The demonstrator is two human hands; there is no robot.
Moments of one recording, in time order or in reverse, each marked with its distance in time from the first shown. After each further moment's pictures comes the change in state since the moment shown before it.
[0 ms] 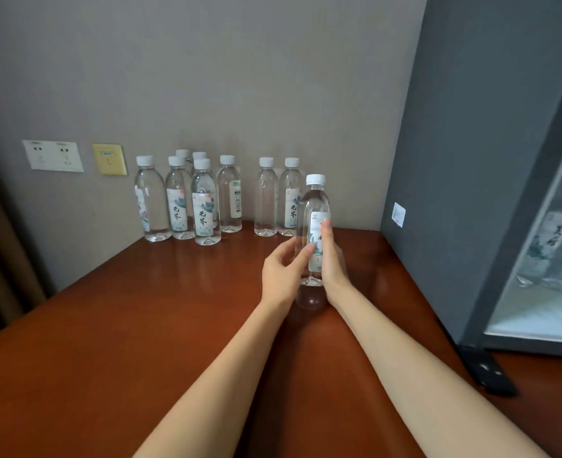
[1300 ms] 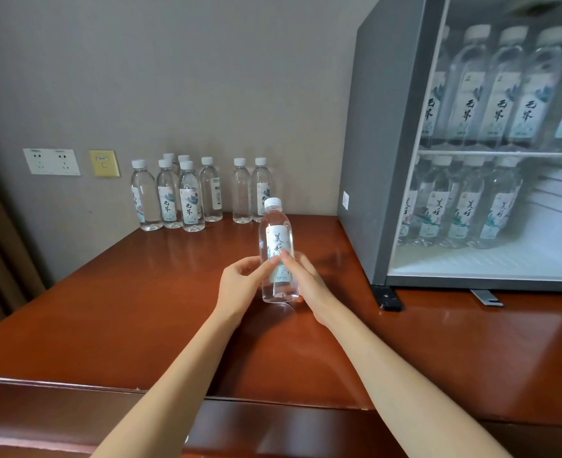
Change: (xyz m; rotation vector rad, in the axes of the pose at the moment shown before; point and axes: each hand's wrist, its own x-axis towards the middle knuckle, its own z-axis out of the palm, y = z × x) left_hand -0.116 0.045 -0.026 0.154 -0.058 -0.092; right_hand -0.159 -0.036 -0.049 -0.060 -0.305 0.100
